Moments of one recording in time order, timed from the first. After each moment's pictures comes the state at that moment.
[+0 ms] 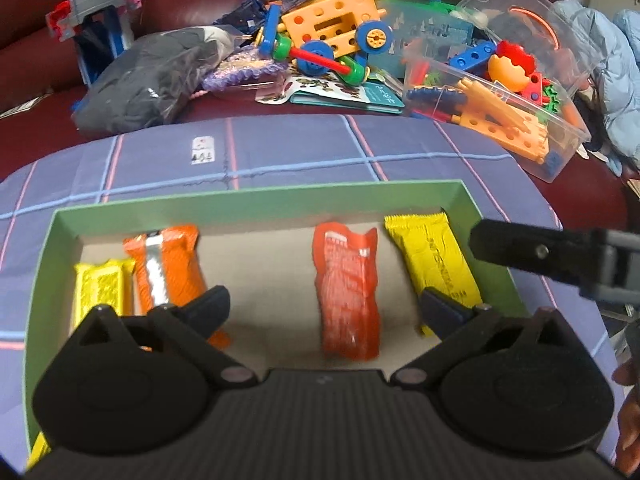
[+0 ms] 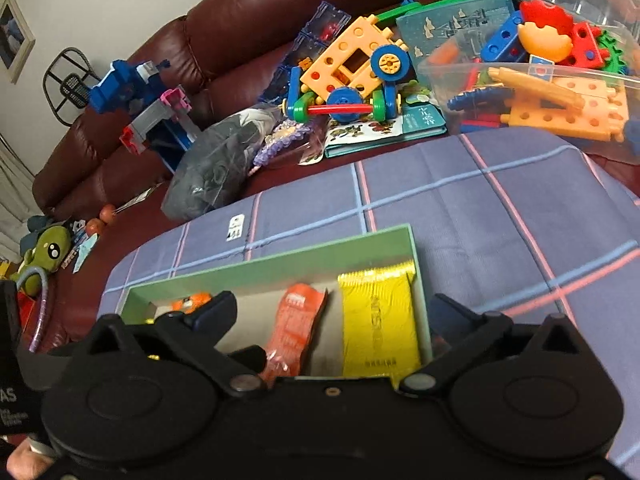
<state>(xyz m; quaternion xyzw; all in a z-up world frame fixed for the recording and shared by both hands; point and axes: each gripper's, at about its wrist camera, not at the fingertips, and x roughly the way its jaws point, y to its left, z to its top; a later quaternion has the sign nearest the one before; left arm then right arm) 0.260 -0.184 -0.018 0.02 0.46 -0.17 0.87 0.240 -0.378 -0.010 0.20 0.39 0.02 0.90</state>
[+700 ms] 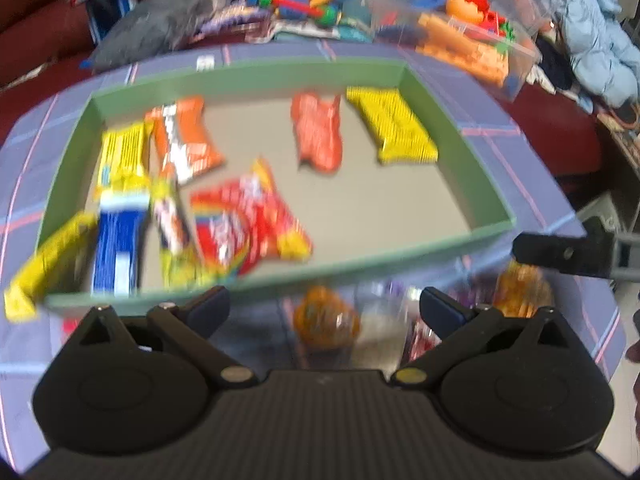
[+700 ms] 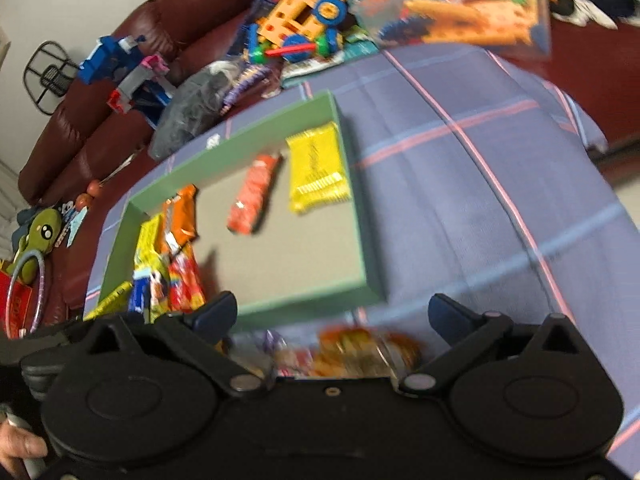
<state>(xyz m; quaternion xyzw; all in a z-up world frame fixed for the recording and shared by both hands) 0.114 -0.150 -0.038 0.04 0.50 -0.19 0.85 0.081 -0.392 -0.029 0.24 0.45 -0.02 0.86</state>
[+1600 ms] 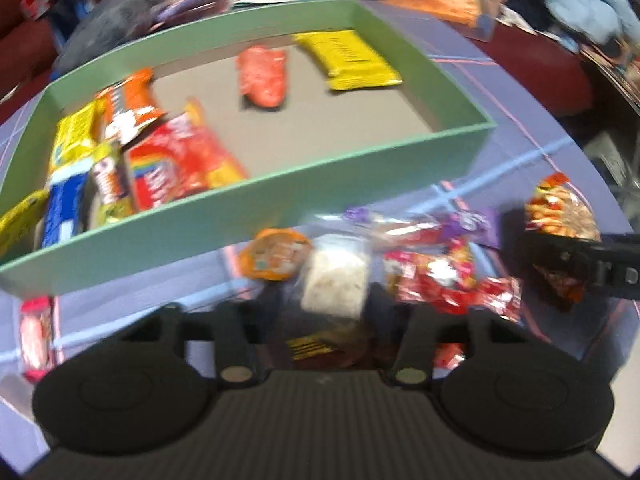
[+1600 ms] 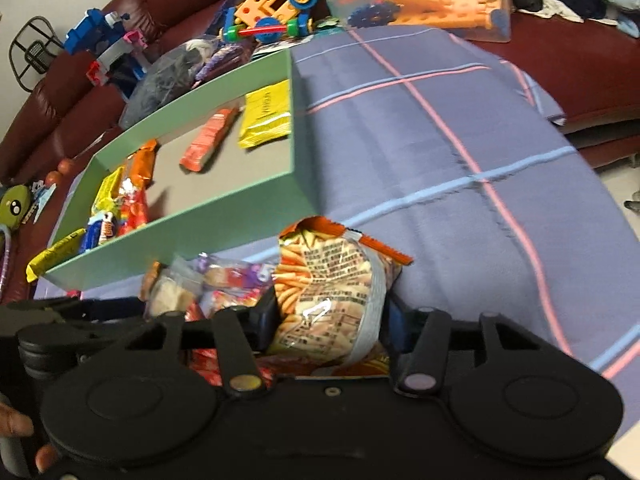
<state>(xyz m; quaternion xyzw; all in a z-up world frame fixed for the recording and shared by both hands) 0.080 -0.192 -0.078 0.11 0.50 -0.22 0.83 0.022 -0.391 -0.066 0.19 0.45 -0.06 0.87</state>
